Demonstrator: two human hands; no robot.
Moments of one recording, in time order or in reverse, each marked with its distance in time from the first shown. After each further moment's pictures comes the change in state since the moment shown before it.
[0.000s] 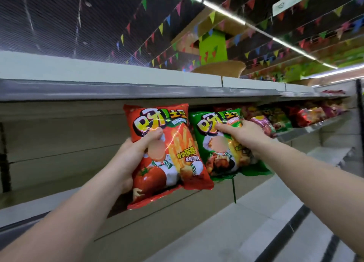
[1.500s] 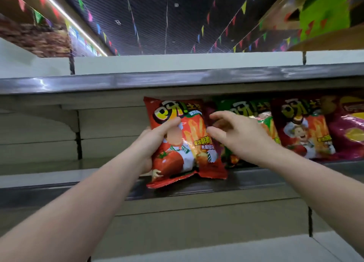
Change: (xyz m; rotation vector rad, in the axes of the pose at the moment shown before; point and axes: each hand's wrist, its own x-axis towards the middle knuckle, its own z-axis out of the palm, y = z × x) left_hand 0.067 -0.021 0.046 0.177 0.505 -0.075; right_hand 0.057 0.012 0.035 -0.002 -0.361 -0.816
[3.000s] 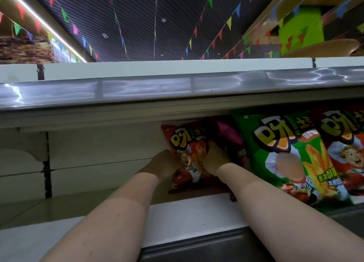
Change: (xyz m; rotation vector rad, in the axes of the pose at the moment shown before) left_hand 0.148 -0.020 -0.007 0.880 -0.011 0.167; right_hand 0.127 0.060 0.138 0.092 -0.106 0.545
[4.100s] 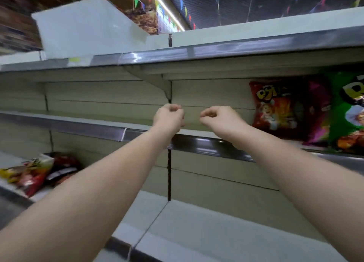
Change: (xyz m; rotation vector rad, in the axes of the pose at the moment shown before) left_hand -0.210 -0.052 -0.094 -0.470 0.656 -0.242; right_hand -0.189 -0.099 0.027 0.215 -0.373 -0.476
